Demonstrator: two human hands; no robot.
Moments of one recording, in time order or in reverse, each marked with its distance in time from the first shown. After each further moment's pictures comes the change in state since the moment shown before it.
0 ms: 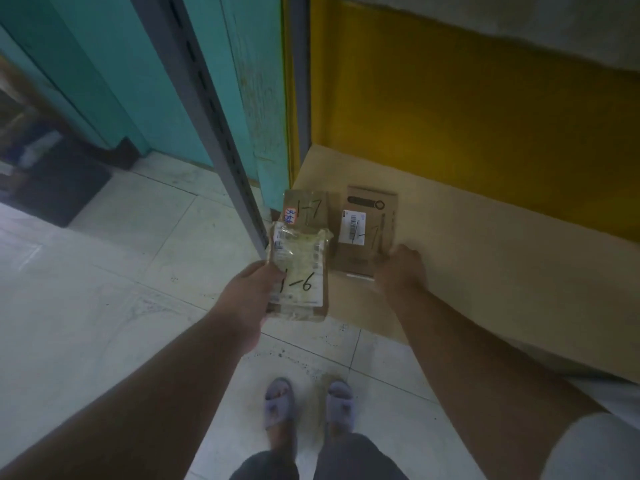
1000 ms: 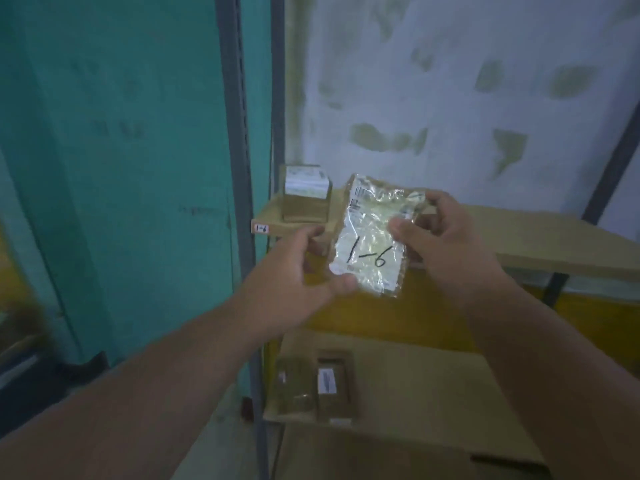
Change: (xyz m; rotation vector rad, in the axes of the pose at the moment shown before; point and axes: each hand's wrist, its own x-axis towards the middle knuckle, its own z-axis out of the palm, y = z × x) left_hand -0.270 0.219 -0.021 0.724 -0.221 1.259; right_hand -0.317 -0.103 -0.353 0.959 0.367 -0.709
